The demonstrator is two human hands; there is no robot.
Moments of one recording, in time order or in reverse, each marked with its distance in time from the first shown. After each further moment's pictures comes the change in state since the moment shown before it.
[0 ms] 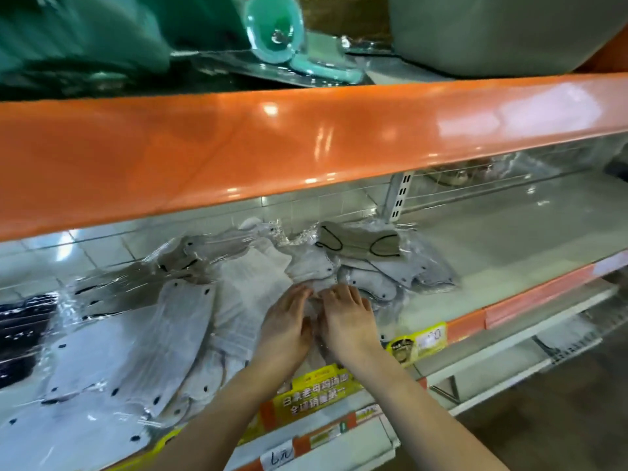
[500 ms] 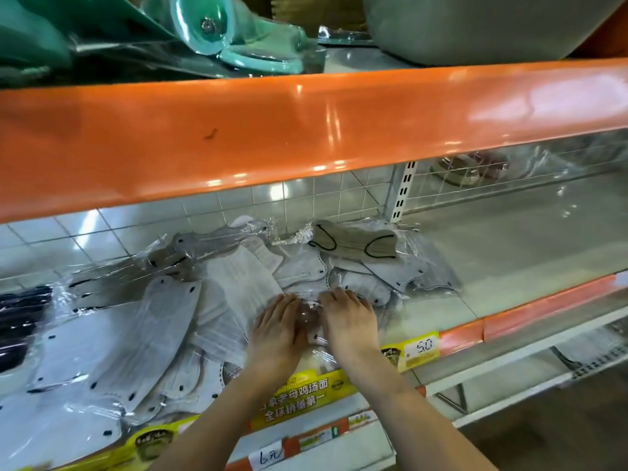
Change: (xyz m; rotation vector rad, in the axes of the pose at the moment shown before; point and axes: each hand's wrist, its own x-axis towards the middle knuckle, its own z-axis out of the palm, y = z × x) left_hand -0.001 -0.007 0.037 0.217 -0.005 -0.102; right_hand 0.010 0.032 0.007 -0.018 -0.034 -0.055
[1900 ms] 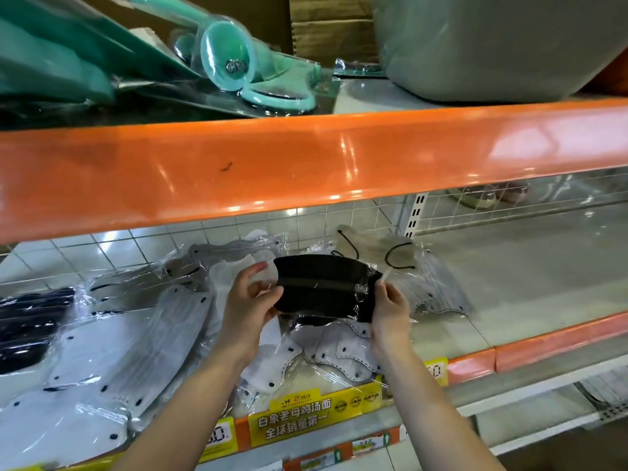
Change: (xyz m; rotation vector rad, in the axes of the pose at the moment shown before) left_hand 0.026 0.020 -0.084 -1.256 0.244 -0.422; right_hand 0.029 0.026 -0.031 1.514 0.298 0.725
